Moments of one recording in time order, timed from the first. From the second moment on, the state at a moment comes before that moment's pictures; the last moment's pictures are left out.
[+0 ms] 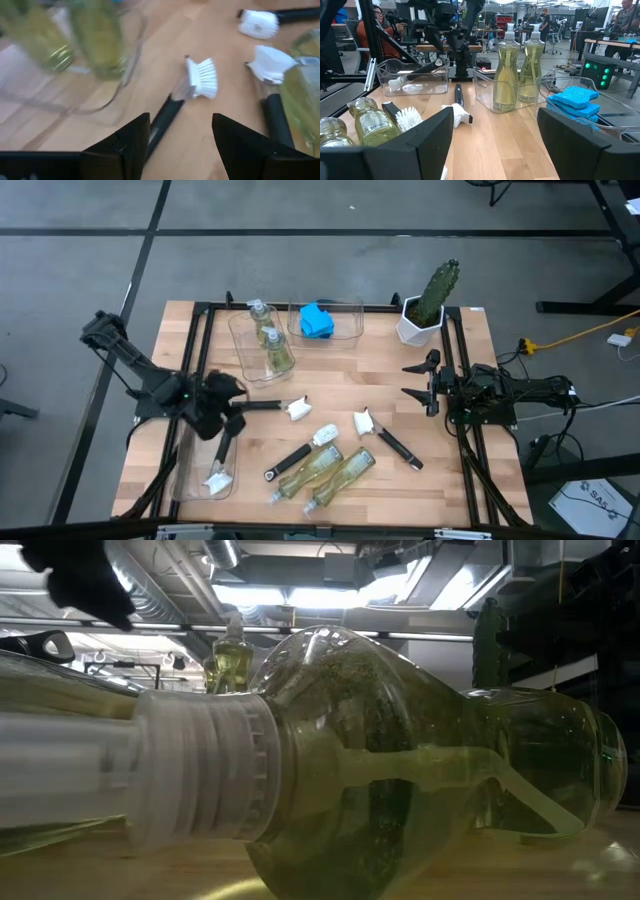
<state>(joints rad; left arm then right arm) -0.65 0.98 0.80 -0.95 -0.73 -1.14 0.04 0.00 0.03 -0.01 0.16 -0.03</state>
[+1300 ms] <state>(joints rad) -0.16 1.50 0.80 -0.50 -0.26 -0.30 0.04 0.00 0.03 -0.01 0.16 -0.03</state>
